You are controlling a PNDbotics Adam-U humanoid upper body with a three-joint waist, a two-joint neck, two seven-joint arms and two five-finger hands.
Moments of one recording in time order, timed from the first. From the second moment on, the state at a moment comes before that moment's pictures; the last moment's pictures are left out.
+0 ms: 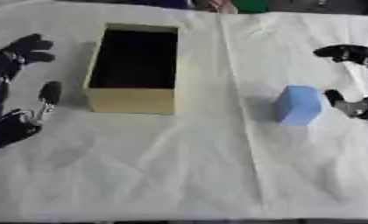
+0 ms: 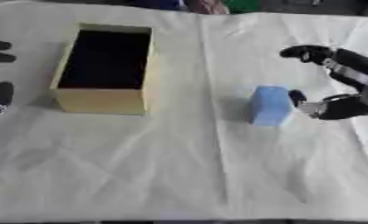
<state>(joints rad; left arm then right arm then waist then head) -0.32 0.32 -0.02 -1.82 -0.30 -0.29 -0.17 -0.18 -0.89 0.00 -1.79 0.23 -0.26 0.41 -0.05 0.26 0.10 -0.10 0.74</state>
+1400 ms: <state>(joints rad) -0.32 0.32 -0.02 -1.82 -0.30 -0.29 -0.17 -0.19 -0.89 0.07 -1.76 0.26 -0.25 0.49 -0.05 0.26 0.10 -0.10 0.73</state>
